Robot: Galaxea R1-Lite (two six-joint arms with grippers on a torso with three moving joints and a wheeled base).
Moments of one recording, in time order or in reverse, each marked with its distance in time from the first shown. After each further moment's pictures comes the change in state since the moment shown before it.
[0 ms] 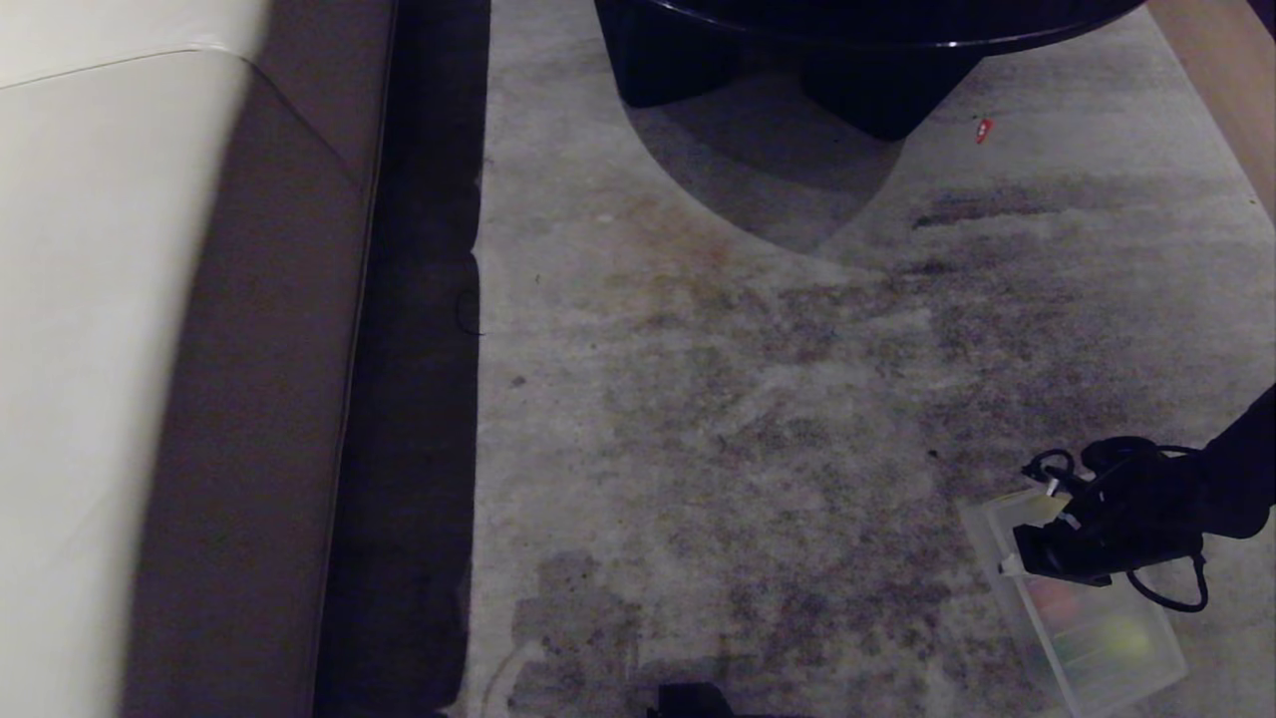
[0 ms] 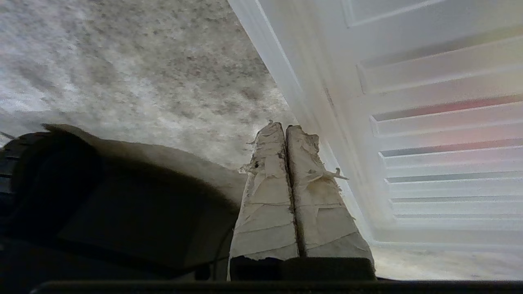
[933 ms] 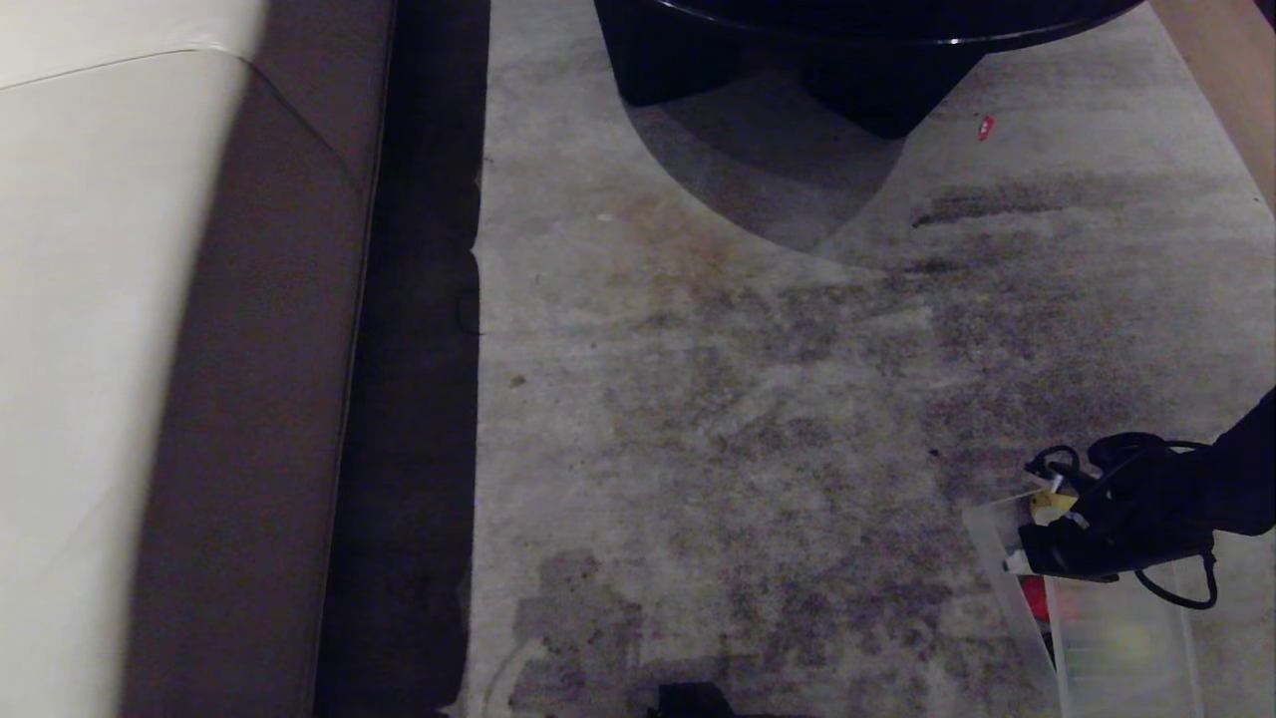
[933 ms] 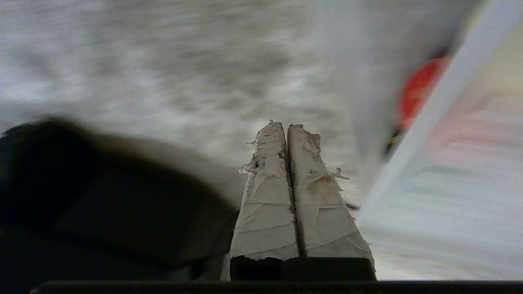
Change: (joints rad) left arm 0.000 0.000 0.000 0.000 0.000 0.000; right arm 0.010 -0.073 0.059 0.026 0.037 -0.042
